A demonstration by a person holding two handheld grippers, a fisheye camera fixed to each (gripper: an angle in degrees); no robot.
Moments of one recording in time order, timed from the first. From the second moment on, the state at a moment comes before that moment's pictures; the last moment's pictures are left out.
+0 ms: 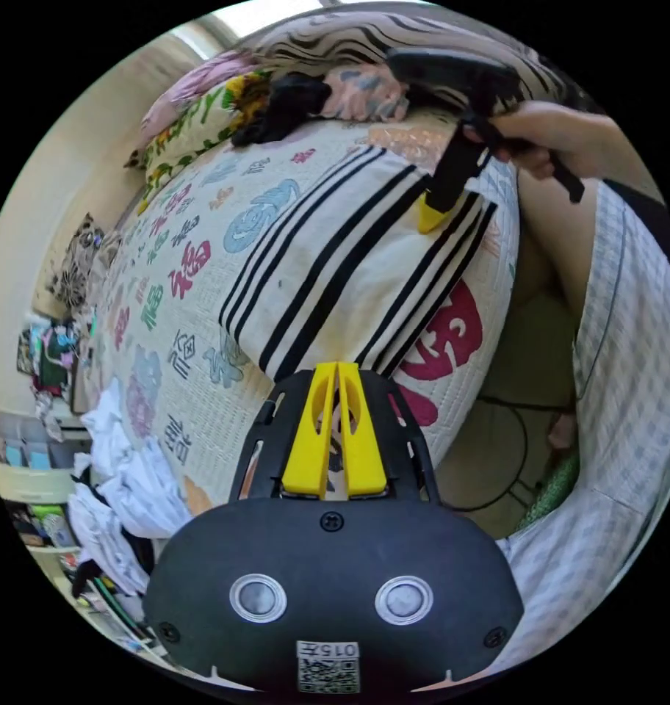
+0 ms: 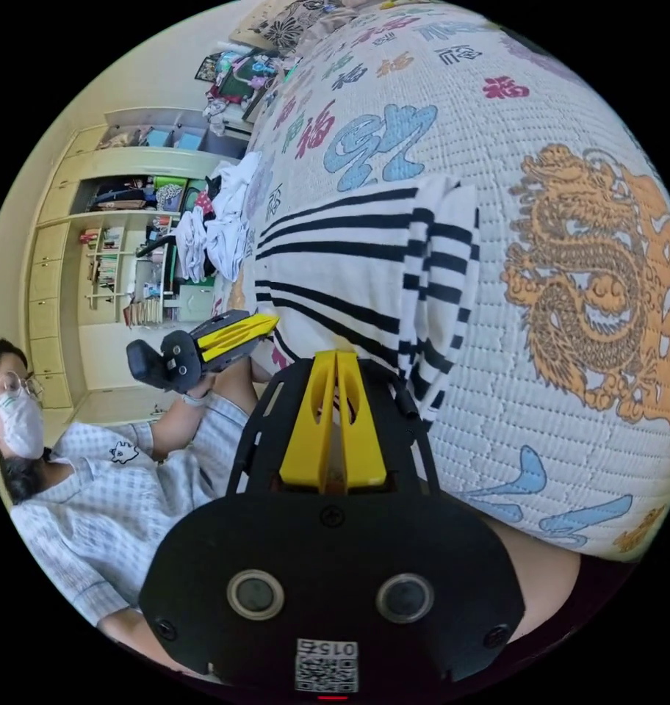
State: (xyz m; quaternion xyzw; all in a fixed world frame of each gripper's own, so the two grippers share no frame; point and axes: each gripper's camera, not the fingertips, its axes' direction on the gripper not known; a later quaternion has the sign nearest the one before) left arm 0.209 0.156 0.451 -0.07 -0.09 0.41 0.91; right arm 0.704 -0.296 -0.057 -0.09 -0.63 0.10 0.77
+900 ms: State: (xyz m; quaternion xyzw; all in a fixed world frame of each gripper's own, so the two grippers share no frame) left arm -0.181 -0.028 0.431 -0.17 0.49 0.04 0.85; right arm 0.733 -0.298 0.070 0.01 -0.75 0.11 0.65
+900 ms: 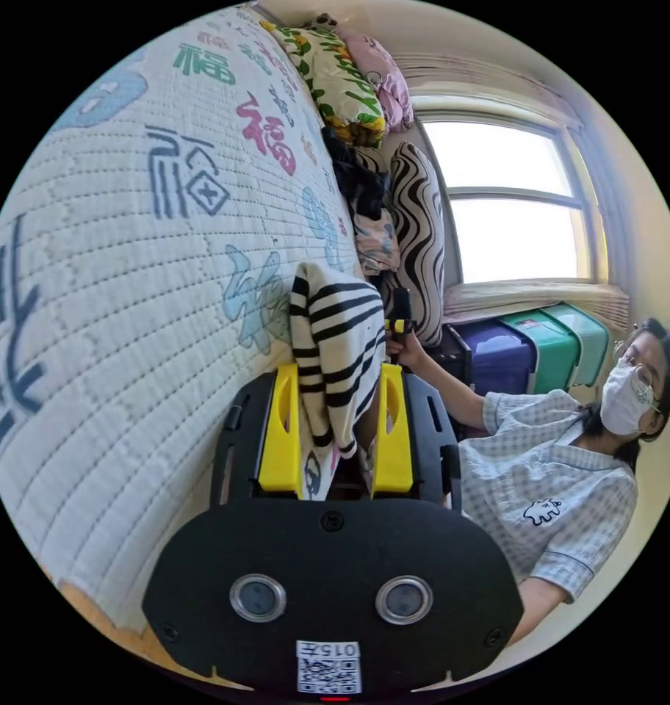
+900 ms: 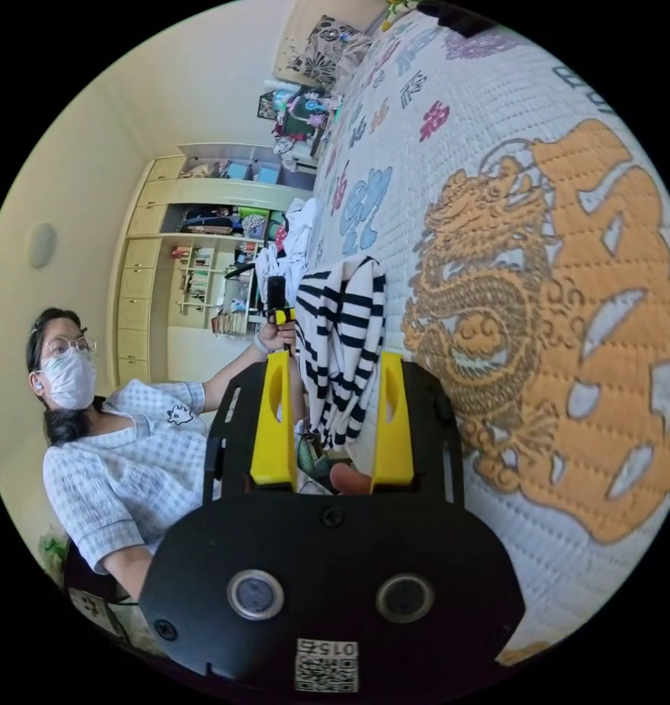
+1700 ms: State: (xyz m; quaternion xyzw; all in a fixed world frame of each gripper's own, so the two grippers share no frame) left arm -0.377 -0.034 0.199 -0.03 0.52 0.00 0.85; right arm 0.538 -0.442 -0.028 0.05 -0.77 -0.02 0.63
